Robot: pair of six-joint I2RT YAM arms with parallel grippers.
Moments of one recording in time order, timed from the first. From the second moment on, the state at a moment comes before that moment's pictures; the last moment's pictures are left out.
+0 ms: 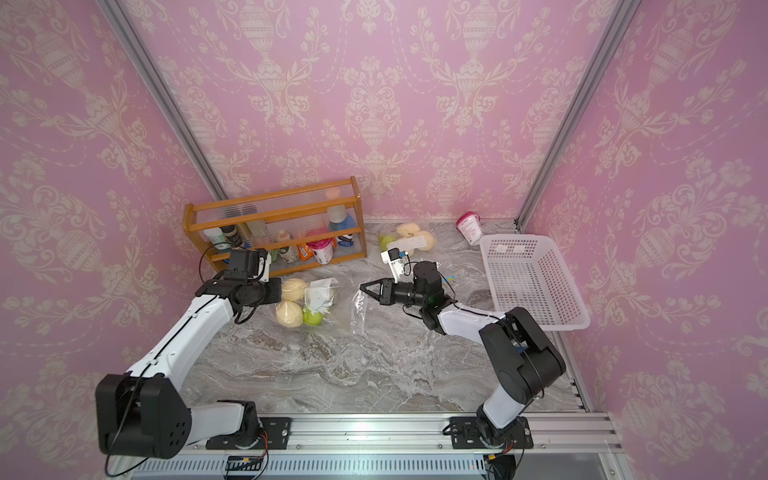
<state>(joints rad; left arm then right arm) -0.04 1.31 0.99 -0.65 -0.01 -0.17 0.50 1.66 0.79 0.81 -0.79 0.86</state>
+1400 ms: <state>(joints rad) -0.23 1.31 1.16 -0.47 0.82 0.35 0.70 1.48 1.07 0.04 -0.56 0.54</state>
